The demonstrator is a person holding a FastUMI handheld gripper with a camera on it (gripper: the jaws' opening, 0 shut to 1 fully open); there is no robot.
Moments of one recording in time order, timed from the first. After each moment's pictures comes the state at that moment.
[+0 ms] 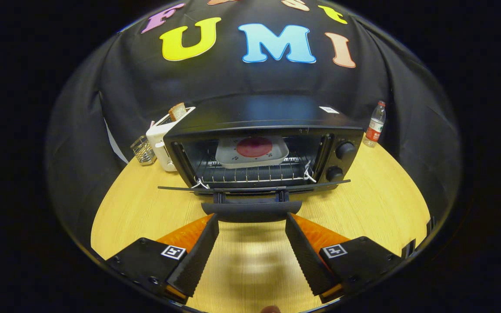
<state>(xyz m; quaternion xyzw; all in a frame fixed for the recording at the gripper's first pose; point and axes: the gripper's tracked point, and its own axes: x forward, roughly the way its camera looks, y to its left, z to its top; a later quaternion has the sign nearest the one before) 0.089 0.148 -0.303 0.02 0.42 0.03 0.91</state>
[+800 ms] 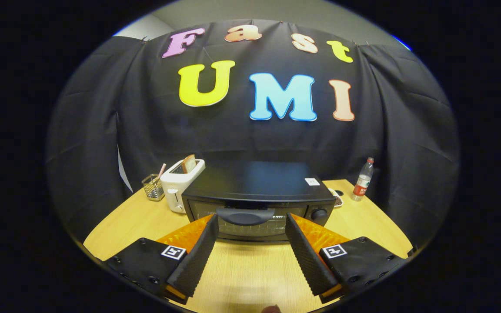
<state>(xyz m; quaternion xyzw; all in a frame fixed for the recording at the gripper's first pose) 0.099 0.132 -0.175 -0.02 0.23 0.04 0.97</state>
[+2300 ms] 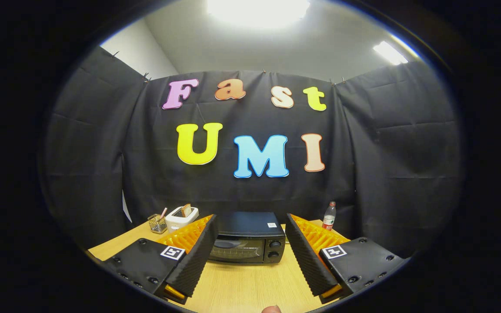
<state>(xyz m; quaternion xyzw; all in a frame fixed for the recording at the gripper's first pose) 0.003 0.066 -0.042 -0.01 0.08 0.02 1.00</state>
